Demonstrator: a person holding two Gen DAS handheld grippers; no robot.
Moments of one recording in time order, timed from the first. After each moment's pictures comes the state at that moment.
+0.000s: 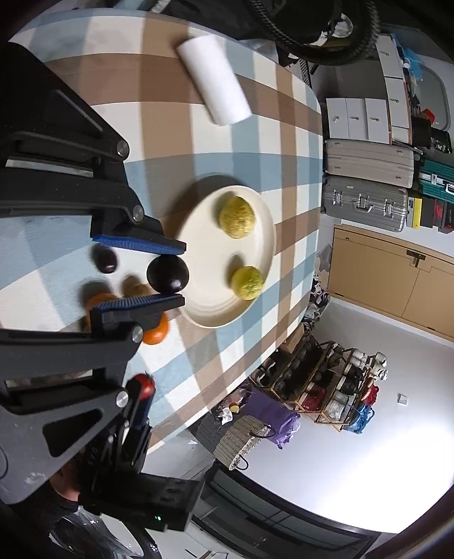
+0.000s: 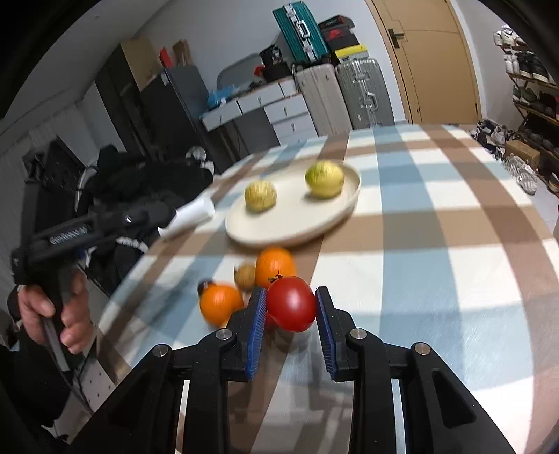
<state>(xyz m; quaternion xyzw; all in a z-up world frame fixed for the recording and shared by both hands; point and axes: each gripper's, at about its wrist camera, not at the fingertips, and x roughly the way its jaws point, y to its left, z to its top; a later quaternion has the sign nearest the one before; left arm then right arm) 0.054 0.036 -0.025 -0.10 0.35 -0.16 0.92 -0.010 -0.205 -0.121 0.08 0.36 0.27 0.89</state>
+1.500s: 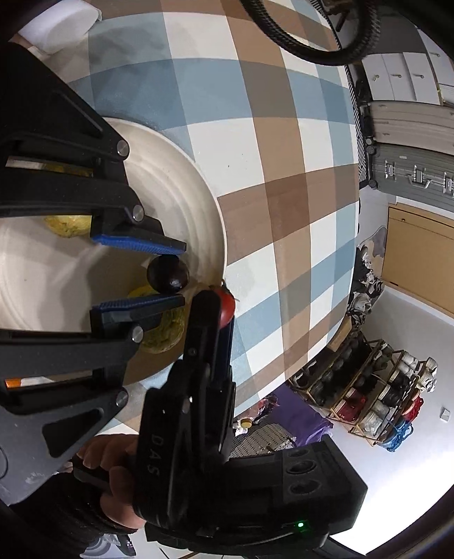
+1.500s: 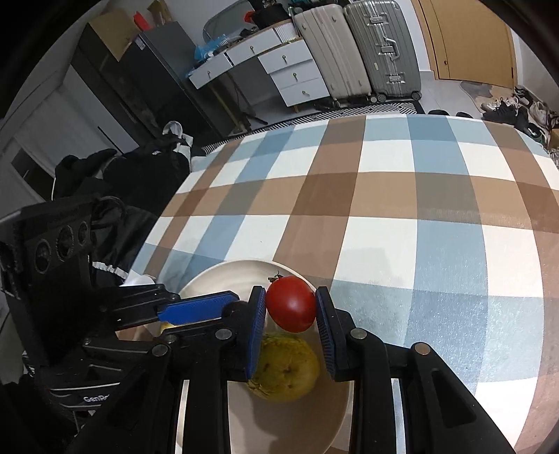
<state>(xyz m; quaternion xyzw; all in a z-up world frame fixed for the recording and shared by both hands) 0.308 -0.007 -0.091 -0.11 0.47 -0.21 0.85 0.273 -0.144 -0.124 0.06 0.49 0.31 0.81</state>
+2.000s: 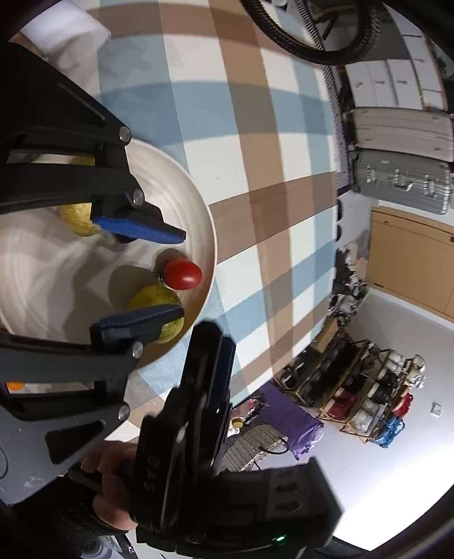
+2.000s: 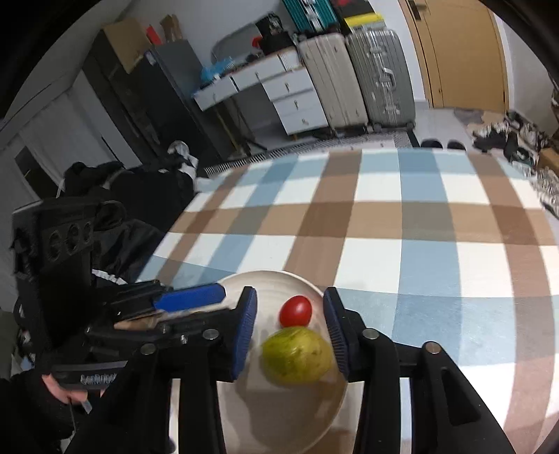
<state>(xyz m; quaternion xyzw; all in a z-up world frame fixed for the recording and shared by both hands) 0.280 -0.001 -0.059 -0.09 0.43 -0.19 0.88 0.232 -0.161 -0.083 0.06 0.43 0.30 0.85</state>
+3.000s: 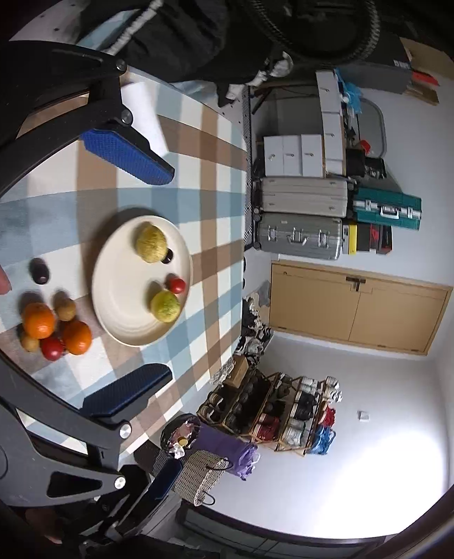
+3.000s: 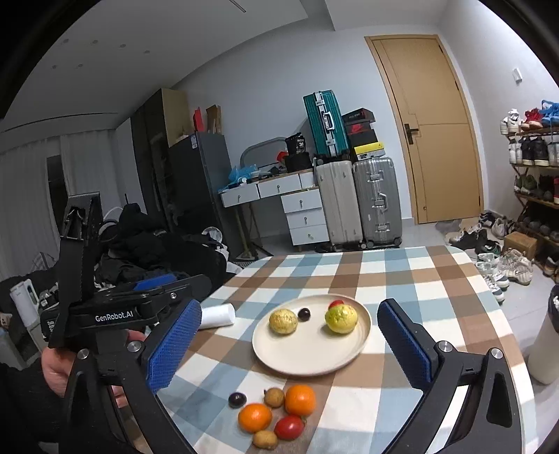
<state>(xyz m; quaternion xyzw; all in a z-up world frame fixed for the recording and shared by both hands) 0.025 0.018 0.037 -0.07 0.24 -0.05 0.97 -0.035 -0.194 -0.019 0.06 0.18 0.27 0.94</state>
